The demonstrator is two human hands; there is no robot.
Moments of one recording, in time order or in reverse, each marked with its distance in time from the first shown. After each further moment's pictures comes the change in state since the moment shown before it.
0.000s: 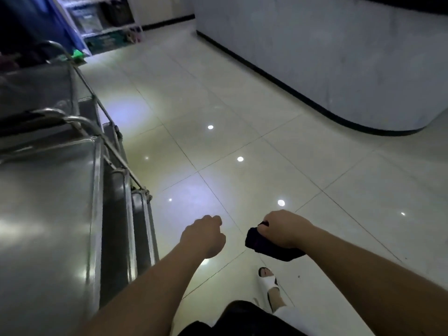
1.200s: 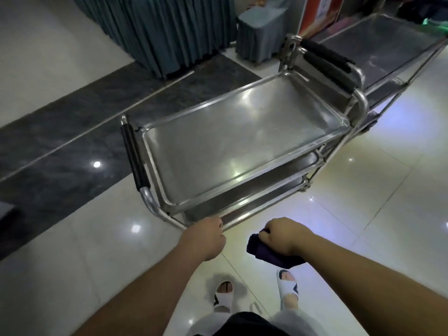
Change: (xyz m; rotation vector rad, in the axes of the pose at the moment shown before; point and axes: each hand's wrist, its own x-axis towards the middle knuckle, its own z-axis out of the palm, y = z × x) left_hand -0.060 -0.131 0.034 -0.909 0.291 -1.207; right_hand 0.193 -0.324 0.003 -0.919 -0.457 -1.108
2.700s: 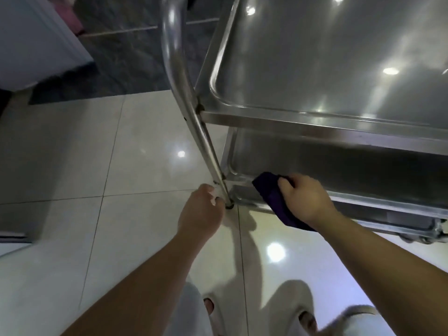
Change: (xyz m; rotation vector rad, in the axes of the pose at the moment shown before) left_hand 0.211 -0.173 0.292 -0.759 0.642 -0.672; right_hand 0.360 -0.012 0.175 0.081 0.196 -0.425
